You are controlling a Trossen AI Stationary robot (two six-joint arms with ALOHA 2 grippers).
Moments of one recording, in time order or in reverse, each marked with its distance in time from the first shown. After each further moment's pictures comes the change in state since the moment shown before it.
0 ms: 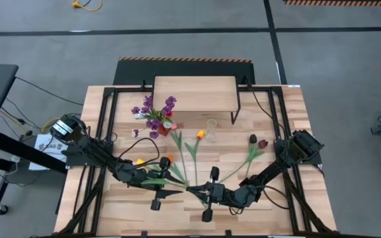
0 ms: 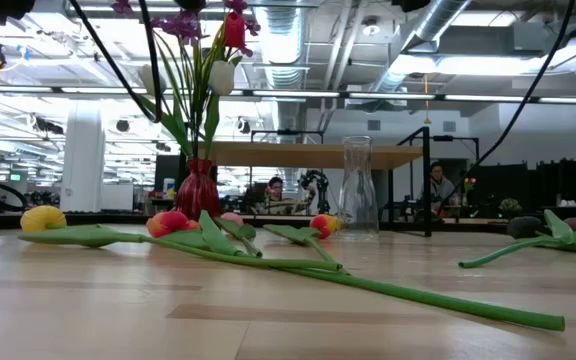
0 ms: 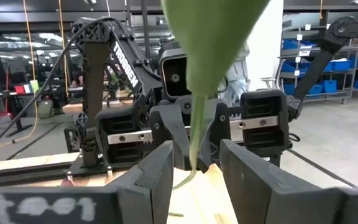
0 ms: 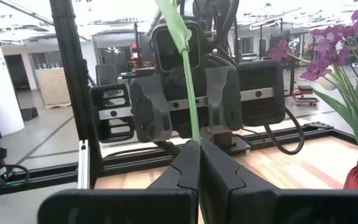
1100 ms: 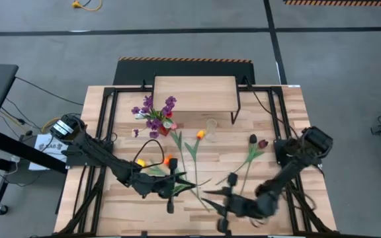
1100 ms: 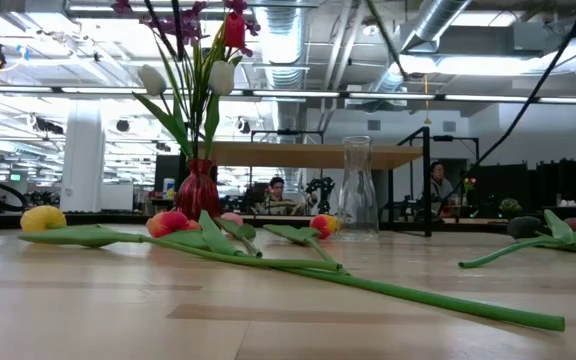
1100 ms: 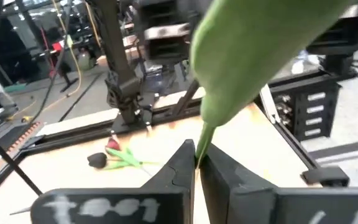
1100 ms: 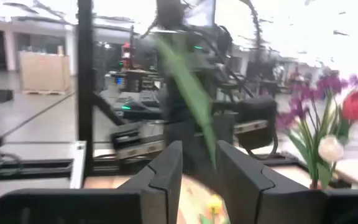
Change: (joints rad) left arm 0.021 0.002 0.347 -0.685 -0.167 0.023; right arm 0.172 -0.135 0.001 -0.024 0.194 -0.302
